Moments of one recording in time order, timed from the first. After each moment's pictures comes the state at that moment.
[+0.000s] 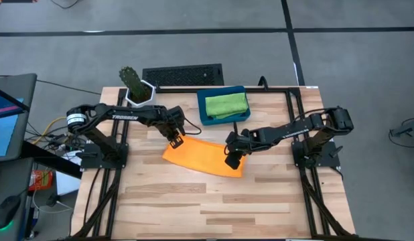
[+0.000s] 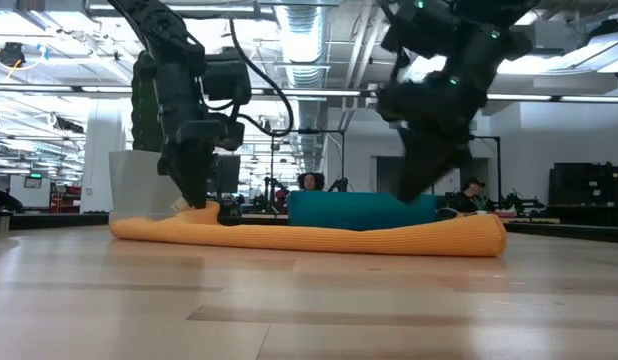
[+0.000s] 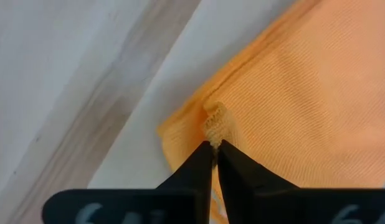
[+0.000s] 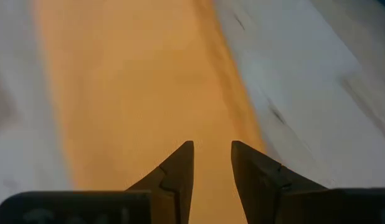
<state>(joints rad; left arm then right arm) 0.35 1.55 0.88 -0.61 0.09 -0.25 0.08 1.61 0.91 -0.40 0.13 0.56</state>
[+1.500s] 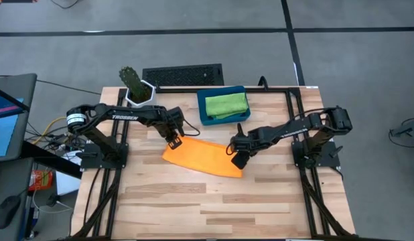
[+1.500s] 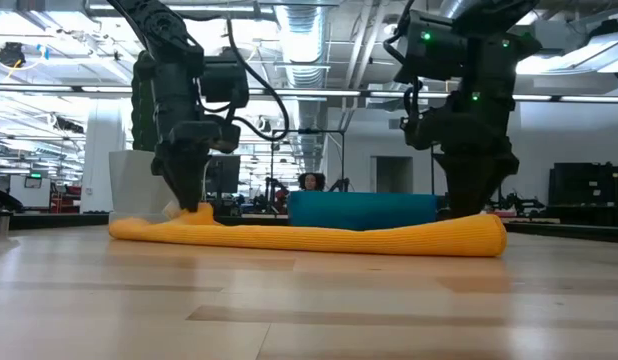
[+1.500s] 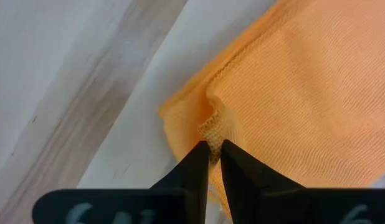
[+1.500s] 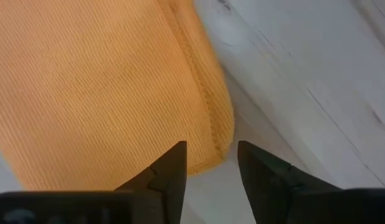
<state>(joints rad) 0.35 1.55 0.88 -0.65 0.10 -0.25 0.06 1.62 0.91 -0.67 0.05 0.71</state>
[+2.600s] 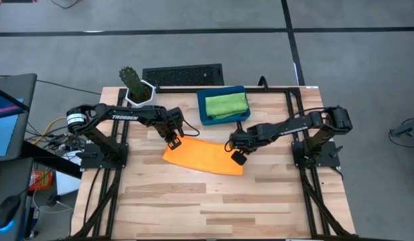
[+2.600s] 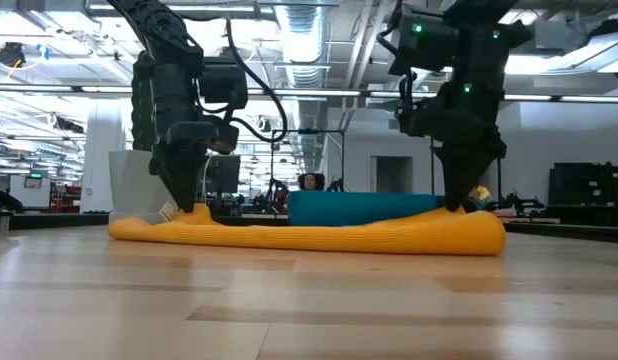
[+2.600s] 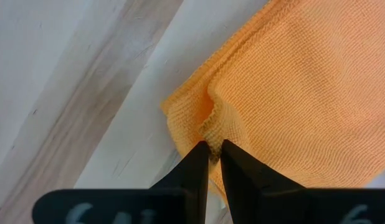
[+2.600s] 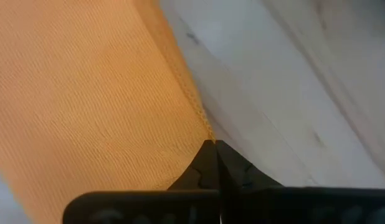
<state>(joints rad) 0.35 1.55 0.88 -0.67 0.10 -0.25 0.04 1.62 0.98 -0.76 0.14 0.64</state>
